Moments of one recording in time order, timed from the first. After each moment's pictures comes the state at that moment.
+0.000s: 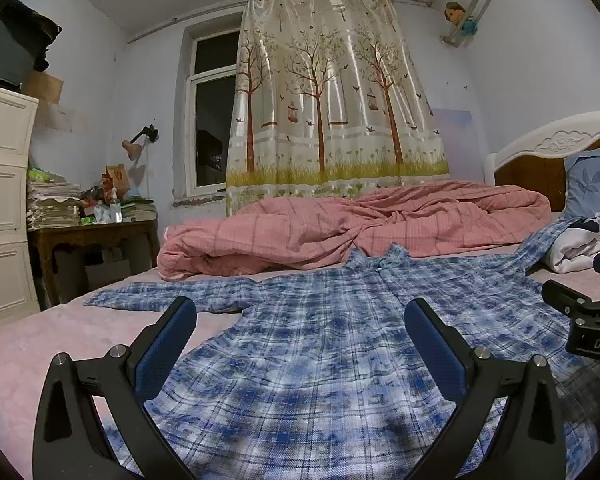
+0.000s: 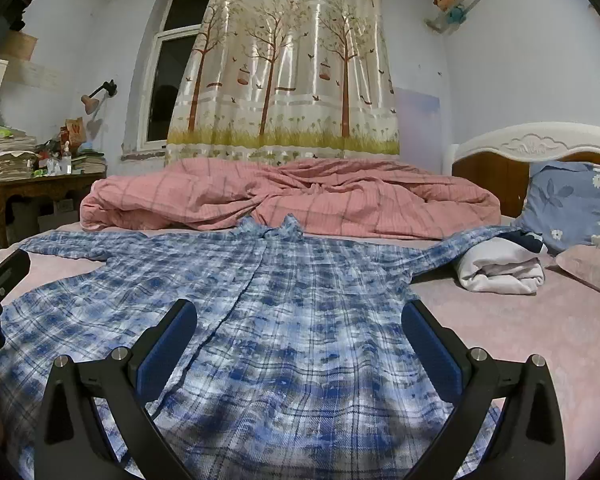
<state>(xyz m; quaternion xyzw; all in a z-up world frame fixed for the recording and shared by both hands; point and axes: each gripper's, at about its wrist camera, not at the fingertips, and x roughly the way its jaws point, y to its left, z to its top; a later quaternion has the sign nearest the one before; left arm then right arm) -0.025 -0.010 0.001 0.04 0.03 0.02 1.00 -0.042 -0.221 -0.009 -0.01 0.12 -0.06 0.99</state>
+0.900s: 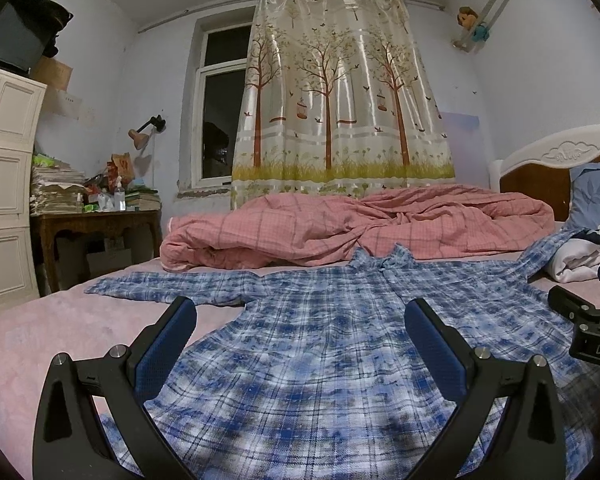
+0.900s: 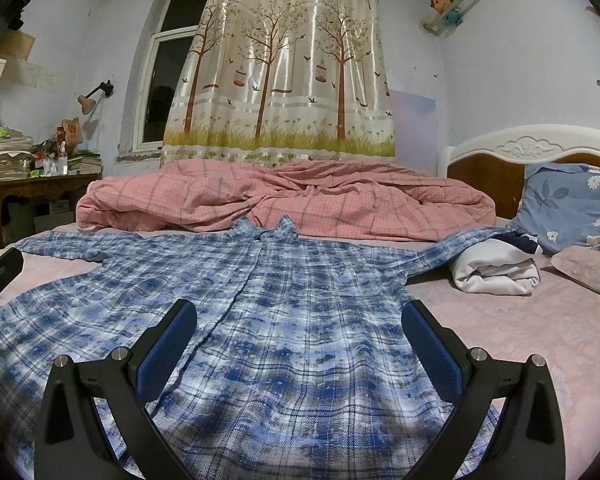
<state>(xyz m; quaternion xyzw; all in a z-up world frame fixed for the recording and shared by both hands) -0.026 0.001 0.004 0.02 0.04 0.02 1.00 -0.043 -0.224 -0.008 -0.01 0.11 -0.06 0.99</state>
